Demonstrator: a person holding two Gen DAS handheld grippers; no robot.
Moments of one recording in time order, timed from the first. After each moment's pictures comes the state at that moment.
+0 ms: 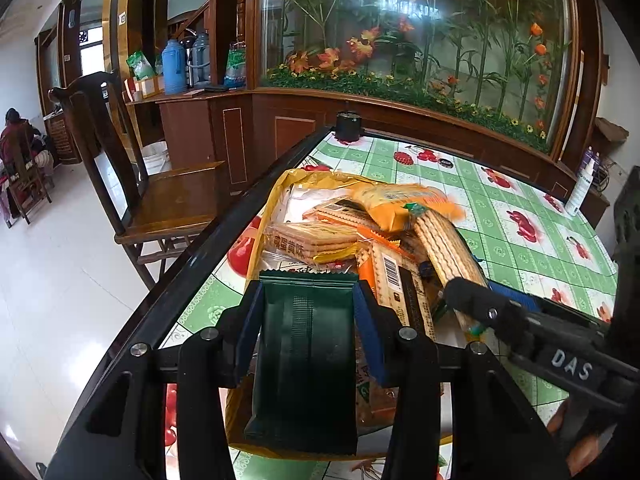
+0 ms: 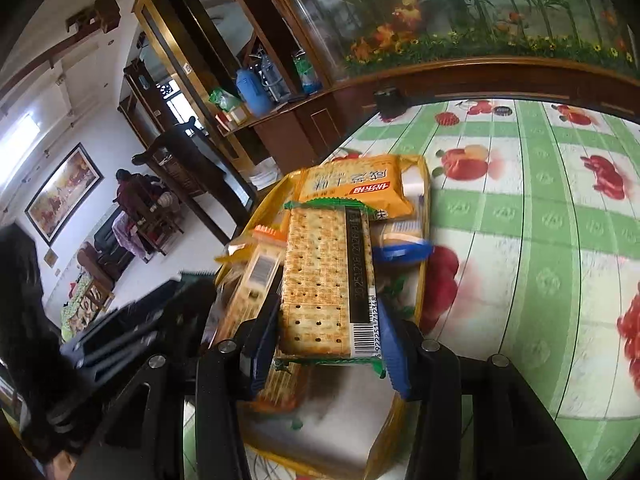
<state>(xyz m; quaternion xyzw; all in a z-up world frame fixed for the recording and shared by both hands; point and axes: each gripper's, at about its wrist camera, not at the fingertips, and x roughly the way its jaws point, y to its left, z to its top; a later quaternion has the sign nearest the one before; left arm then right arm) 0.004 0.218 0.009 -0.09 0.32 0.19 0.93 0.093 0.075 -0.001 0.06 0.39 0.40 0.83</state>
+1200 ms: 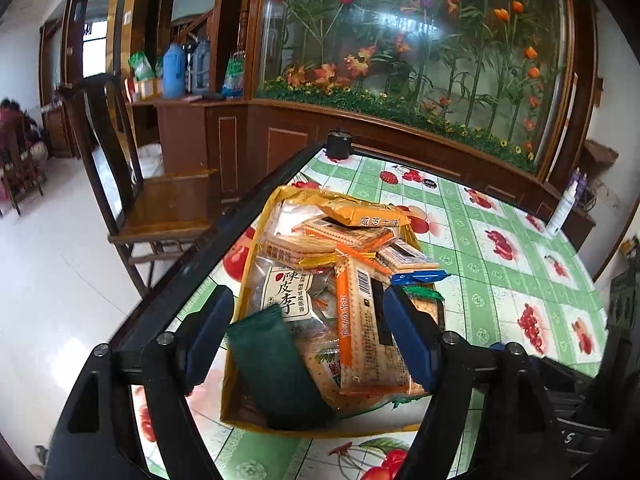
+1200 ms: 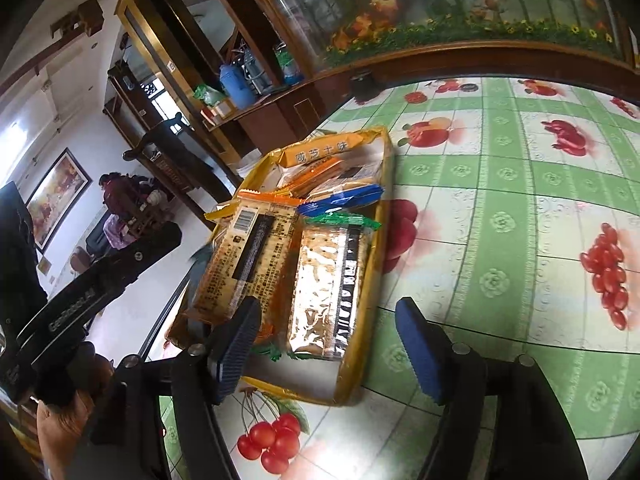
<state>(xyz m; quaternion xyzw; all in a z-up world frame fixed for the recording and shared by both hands) -0.013 0.208 0.031 -0.11 0.29 0.18 0.93 0.061 0.032 -0.007 0.06 0.42 0.37 0.83</state>
